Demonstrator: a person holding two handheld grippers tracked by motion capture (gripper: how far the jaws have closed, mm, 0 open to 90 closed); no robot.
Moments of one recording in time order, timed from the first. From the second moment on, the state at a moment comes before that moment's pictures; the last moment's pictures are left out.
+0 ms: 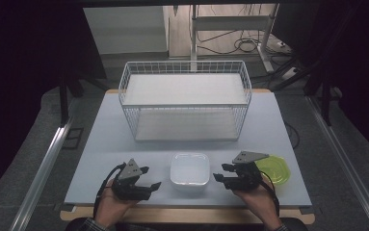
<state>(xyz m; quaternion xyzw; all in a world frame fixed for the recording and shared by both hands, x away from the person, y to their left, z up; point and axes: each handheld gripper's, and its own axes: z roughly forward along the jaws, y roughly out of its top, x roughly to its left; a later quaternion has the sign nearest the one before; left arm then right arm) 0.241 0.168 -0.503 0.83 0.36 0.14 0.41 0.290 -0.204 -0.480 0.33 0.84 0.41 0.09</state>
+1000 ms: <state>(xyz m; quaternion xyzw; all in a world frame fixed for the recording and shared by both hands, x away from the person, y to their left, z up) 0.239 0.178 -0.512 0.82 0.36 0.13 0.43 0.289 -0.201 -0.489 0.32 0.83 0.44 0.08</state>
